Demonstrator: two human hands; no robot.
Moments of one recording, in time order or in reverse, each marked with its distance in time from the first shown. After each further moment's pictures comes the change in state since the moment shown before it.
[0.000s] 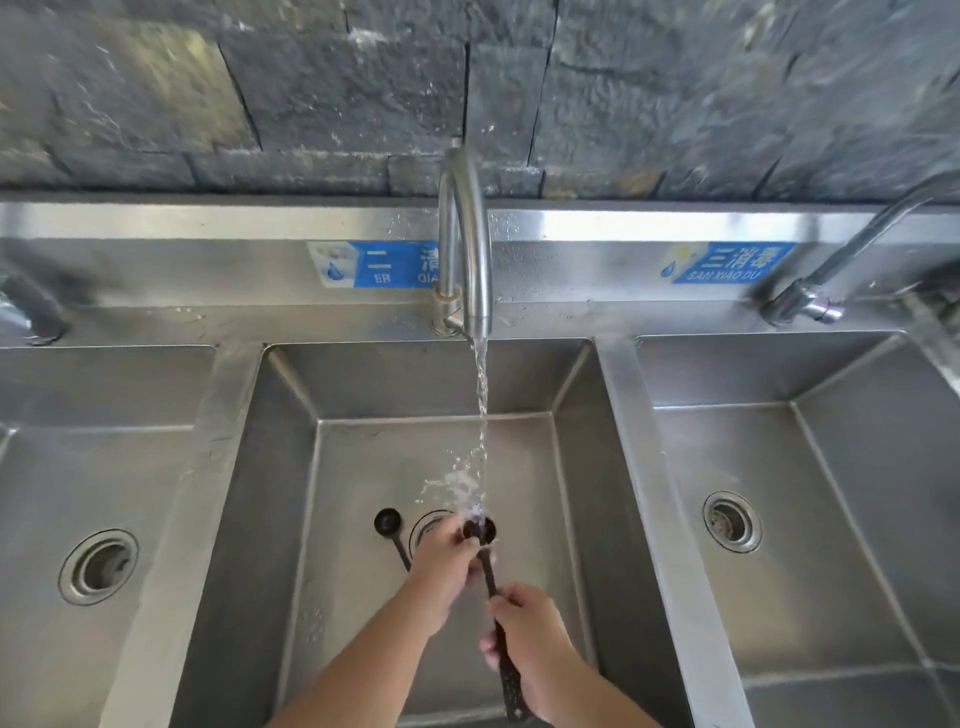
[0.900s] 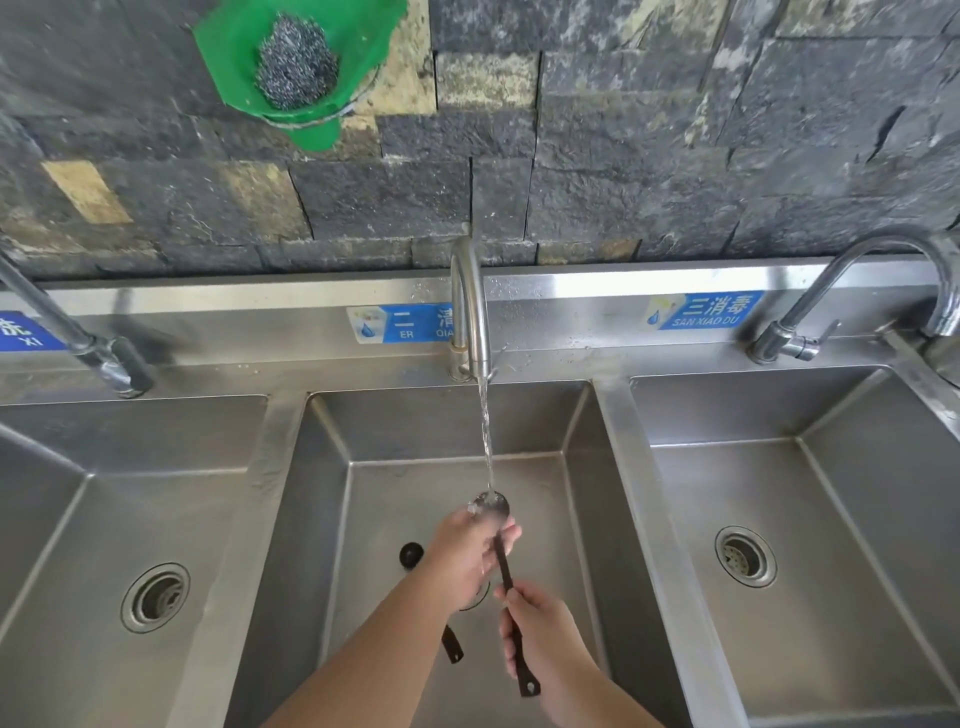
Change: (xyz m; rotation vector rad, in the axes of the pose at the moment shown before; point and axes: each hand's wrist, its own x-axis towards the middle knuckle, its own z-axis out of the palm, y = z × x) left_hand -0.035 0.066 0.013 -0.258 -0.076 0.008; right_hand -0.056 -0.027 -0.006 0.040 -0.080 -0.223
